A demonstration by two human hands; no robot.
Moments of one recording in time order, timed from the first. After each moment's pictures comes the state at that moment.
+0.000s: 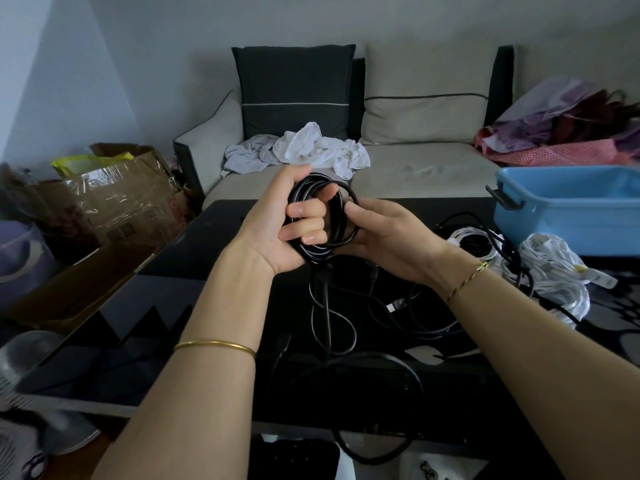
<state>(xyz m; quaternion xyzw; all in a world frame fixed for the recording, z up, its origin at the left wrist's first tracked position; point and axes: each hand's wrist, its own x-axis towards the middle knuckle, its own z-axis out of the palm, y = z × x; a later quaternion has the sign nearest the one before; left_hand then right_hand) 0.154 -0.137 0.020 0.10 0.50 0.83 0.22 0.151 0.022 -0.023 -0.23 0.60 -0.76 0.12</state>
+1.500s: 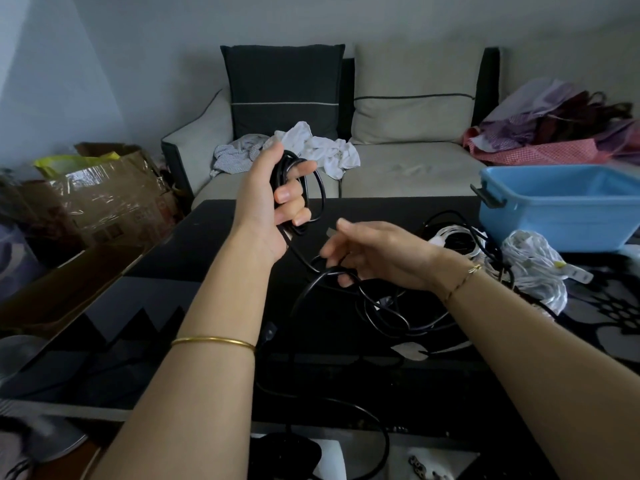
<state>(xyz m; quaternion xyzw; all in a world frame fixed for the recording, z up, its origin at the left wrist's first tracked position) 0.155 -0.126 0.027 0.09 0.53 0.84 0.05 0.168 0.040 -0.022 -0.16 0.72 -0.65 0.18</state>
